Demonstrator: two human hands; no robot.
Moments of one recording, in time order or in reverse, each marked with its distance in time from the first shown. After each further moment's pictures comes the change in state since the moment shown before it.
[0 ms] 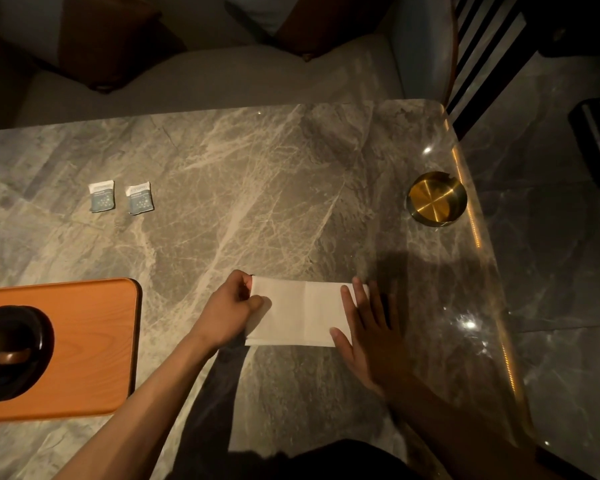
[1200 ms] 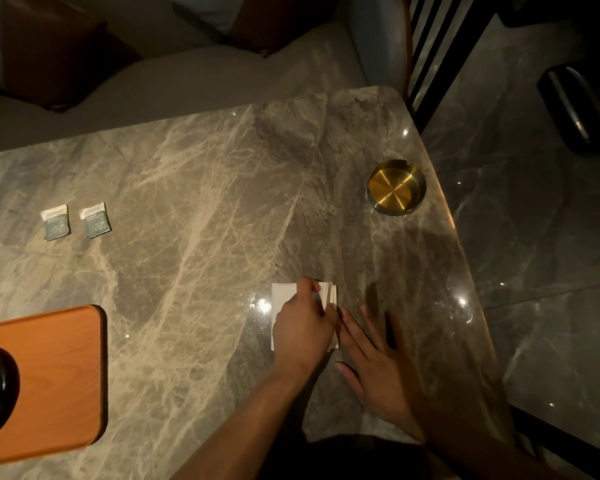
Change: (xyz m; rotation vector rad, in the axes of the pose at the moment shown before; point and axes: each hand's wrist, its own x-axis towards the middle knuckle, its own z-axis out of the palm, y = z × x) left_hand -0.020 0.074 0.149 0.241 0.104 0.194; right_hand -0.055 0.046 0.012 -0.109 -0.007 -0.143
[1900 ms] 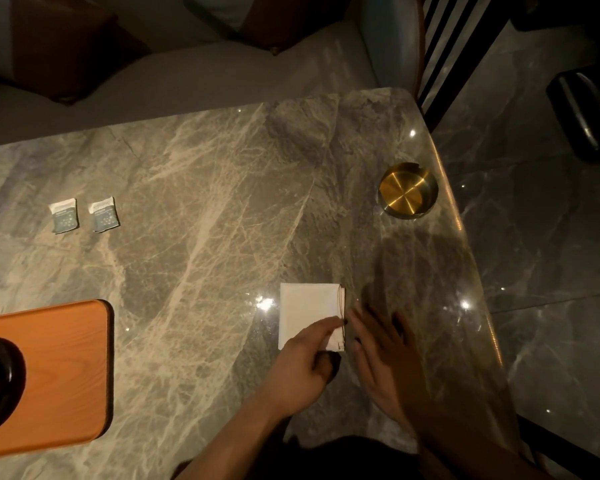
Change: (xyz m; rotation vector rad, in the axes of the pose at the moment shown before) left_hand -0.038 -0.038 -0.024 -0.191 -0.375 0.259; right_hand 0.012 -0.008 -0.030 0.288 0.217 0.142
